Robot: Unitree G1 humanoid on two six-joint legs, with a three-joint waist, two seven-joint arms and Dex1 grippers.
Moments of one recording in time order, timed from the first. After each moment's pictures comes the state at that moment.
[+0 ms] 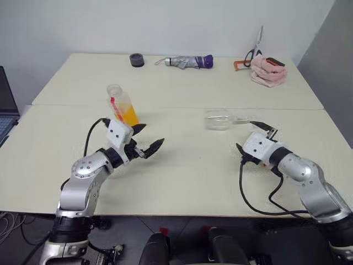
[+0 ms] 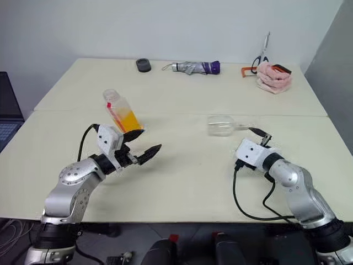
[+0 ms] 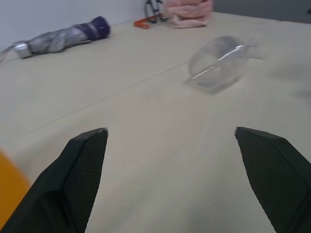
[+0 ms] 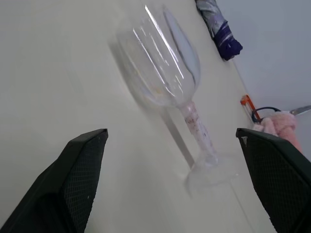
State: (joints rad) left arm -0.29 0.56 0.07 -0.11 -0.42 0.34 -0.81; right arm -0.31 -0.73 0.26 -0.21 -0.36 0.24 0.38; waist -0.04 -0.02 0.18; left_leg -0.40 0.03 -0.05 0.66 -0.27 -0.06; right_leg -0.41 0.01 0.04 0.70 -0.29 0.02
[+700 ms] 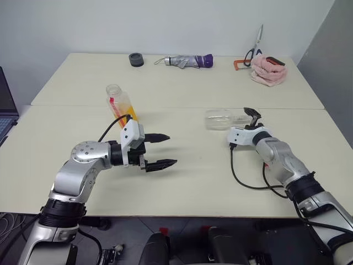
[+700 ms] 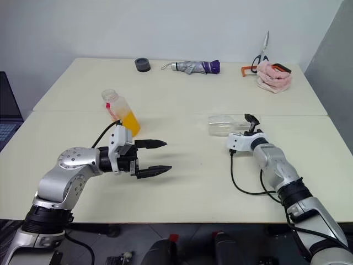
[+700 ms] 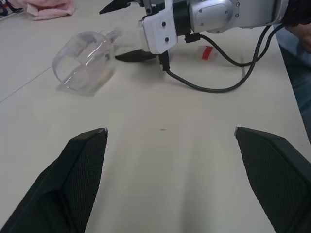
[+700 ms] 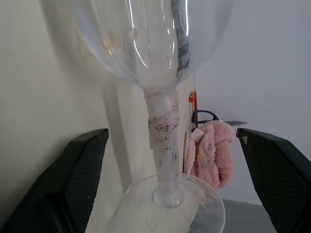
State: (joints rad) left arm -0.37 0.68 -0.04 -0.08 -0.45 0.34 -1.15; right arm -0.69 -0.56 0.42 0.55 -0.75 -0.02 0.04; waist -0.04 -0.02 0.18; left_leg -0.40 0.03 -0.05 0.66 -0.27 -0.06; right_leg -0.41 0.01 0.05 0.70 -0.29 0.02
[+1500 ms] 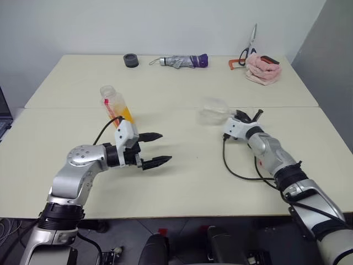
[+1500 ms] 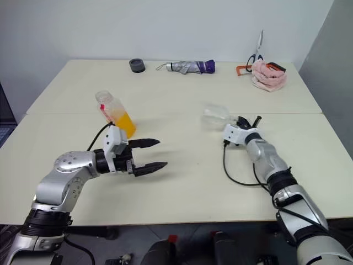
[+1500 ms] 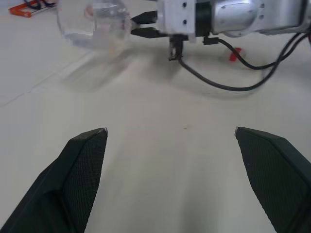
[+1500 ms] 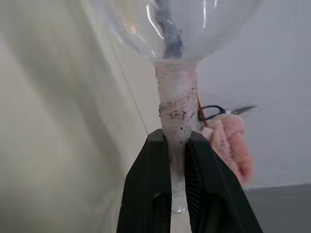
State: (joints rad) left arm -0.32 0.68 0.05 -0.06 -0.46 0.37 -1.06; right arm -0.75 -0.33 0.27 0.67 -0.46 -0.15 0.03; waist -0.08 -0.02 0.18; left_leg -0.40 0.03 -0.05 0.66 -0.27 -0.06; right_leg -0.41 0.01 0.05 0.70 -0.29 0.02
